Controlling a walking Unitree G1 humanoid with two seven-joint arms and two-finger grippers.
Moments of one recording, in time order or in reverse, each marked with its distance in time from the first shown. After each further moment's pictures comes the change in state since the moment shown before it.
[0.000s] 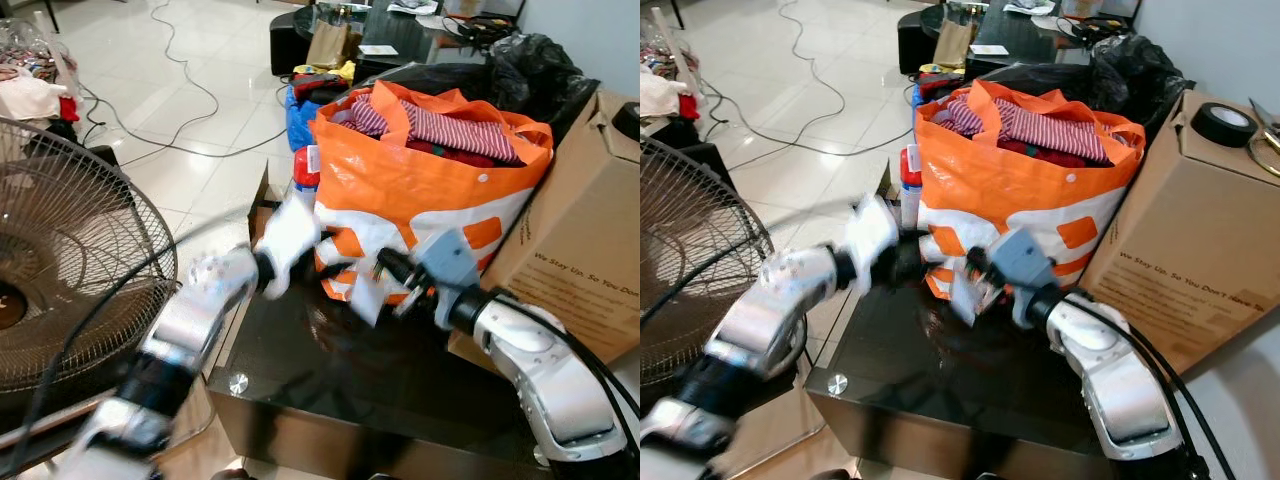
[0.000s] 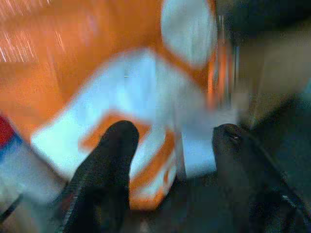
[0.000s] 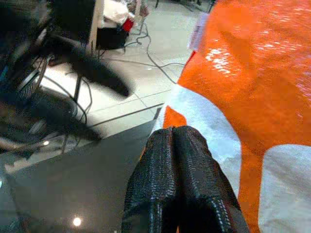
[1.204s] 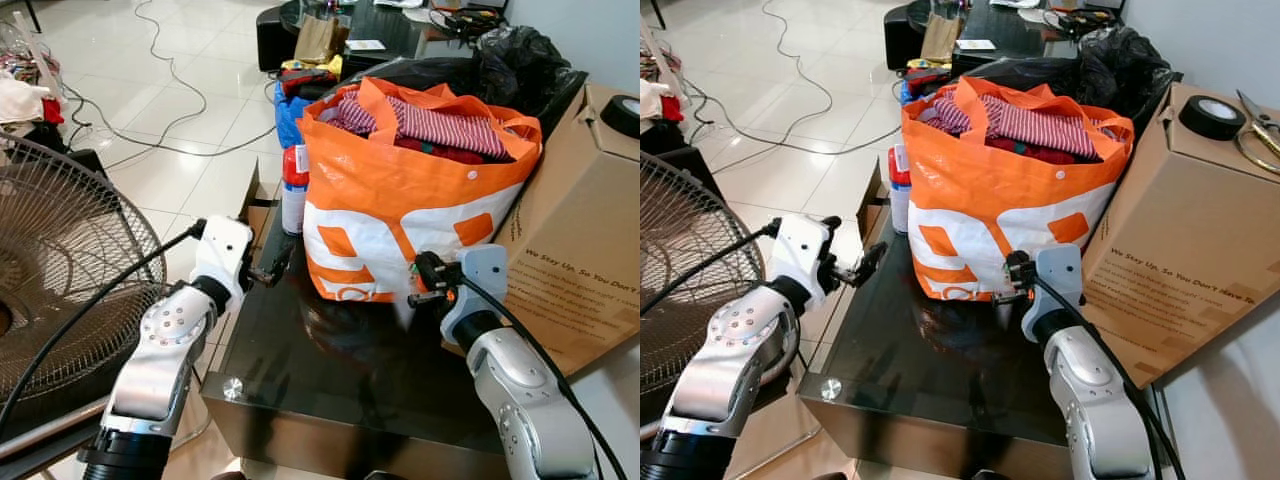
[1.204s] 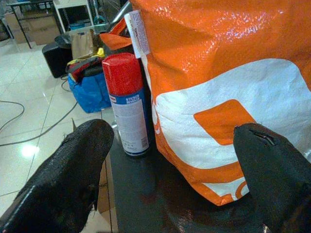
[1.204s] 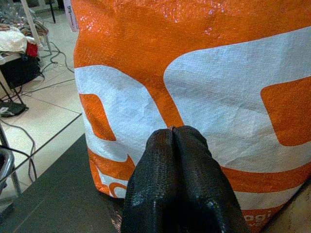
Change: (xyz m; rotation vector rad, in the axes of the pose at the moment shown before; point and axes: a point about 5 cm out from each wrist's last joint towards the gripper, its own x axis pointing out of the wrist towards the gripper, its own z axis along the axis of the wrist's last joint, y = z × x) left arm -0.046 0.001 -0.013 -0.240 -0.075 0.577; right arm -0.011 0.007 -0.027 0.302 -0.006 -0.400
